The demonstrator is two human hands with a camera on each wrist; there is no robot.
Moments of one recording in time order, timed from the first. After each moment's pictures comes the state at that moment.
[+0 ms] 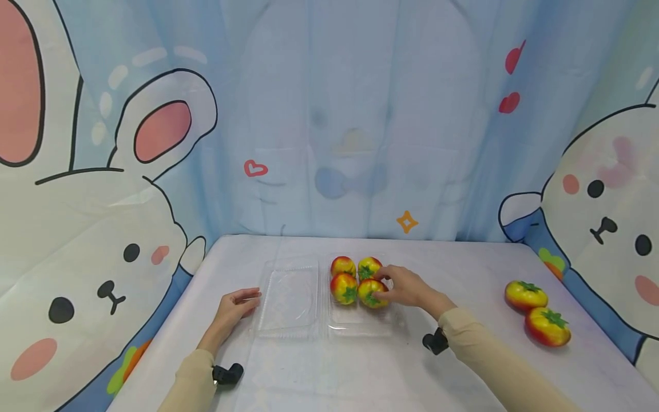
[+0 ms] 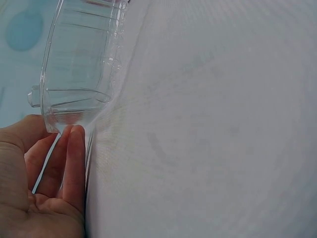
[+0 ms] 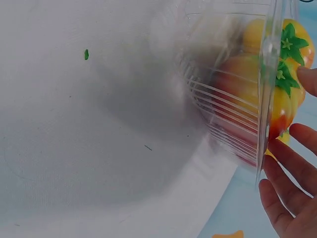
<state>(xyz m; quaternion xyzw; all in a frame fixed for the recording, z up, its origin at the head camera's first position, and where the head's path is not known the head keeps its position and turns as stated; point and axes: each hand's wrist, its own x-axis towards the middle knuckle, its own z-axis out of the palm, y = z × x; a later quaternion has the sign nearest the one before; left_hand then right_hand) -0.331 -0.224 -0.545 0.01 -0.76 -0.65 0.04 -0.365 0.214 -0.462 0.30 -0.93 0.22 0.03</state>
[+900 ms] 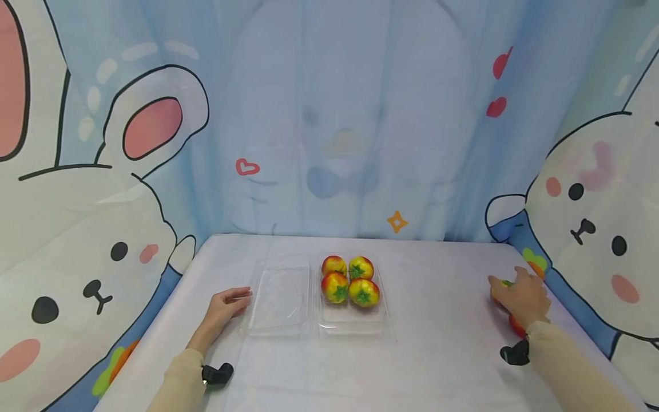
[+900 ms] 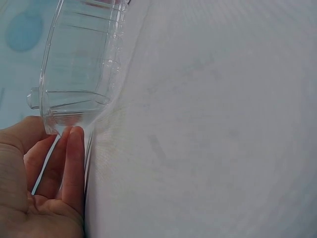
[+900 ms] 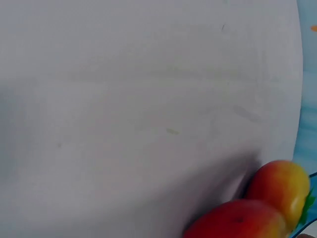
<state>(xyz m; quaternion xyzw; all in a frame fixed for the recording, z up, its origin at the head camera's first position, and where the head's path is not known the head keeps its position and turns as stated) -0.332 -0.223 -0.545 0.01 -0.76 -0.65 0.04 -0.328 0.447 -0.481 -0.14 -0.96 0.24 0.09</state>
